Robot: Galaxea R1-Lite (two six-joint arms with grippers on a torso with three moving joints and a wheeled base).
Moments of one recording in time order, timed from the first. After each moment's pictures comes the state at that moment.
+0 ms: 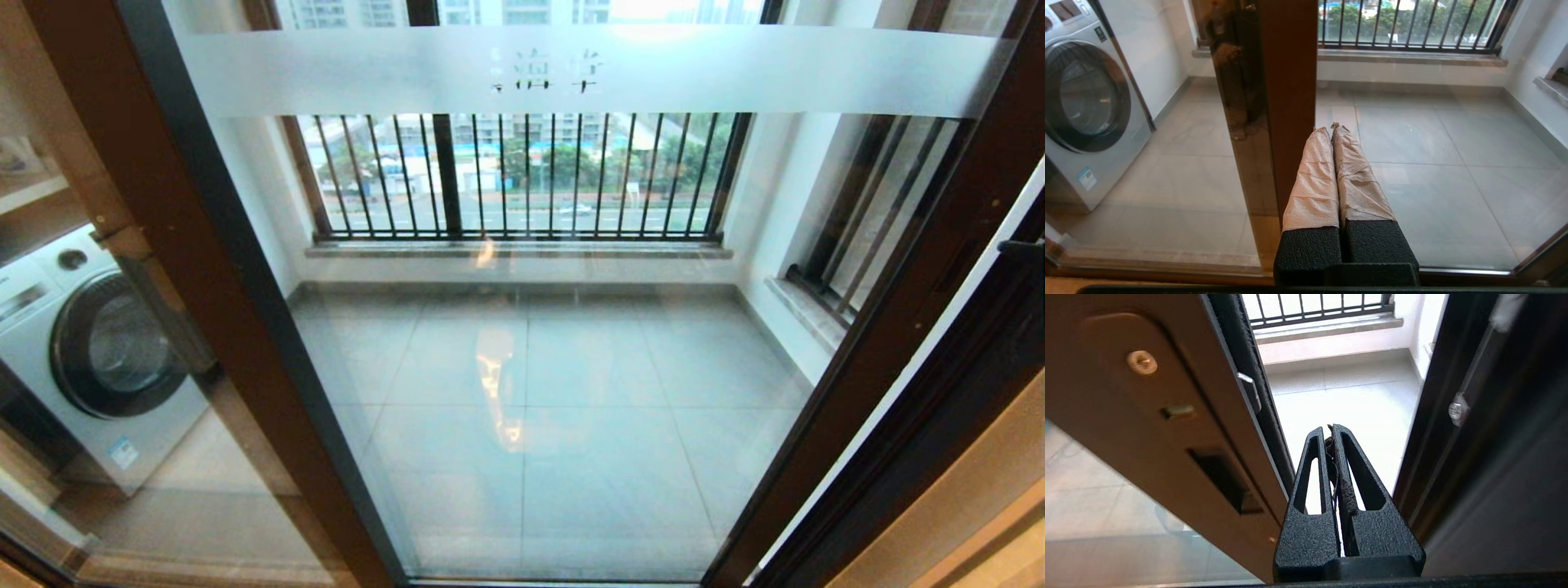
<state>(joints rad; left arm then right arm) 0.00 0.00 0.00 -0.08 0.00 -0.01 -0.63 1.86 -1.18 -0.57 0.62 0.00</state>
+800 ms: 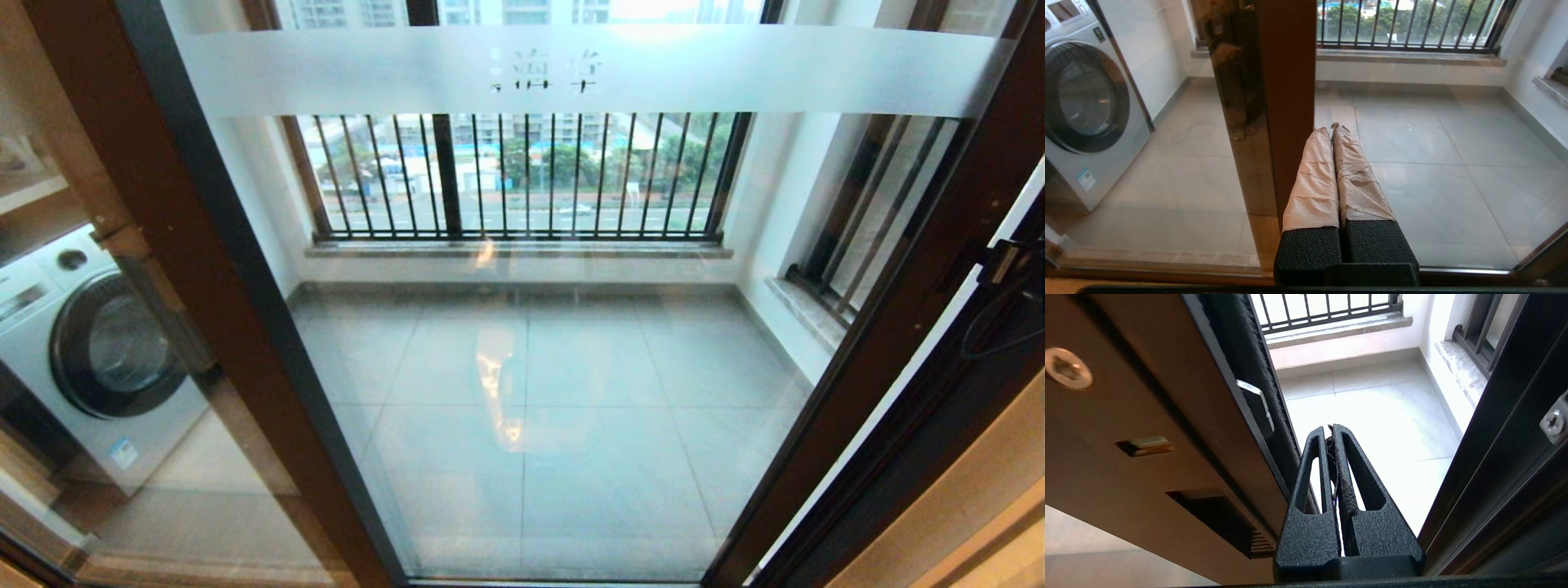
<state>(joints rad) 0.00 0.00 0.00 -0.08 0.00 -0.01 -0.54 1.94 -1.19 -0.67 0.55 0.06</state>
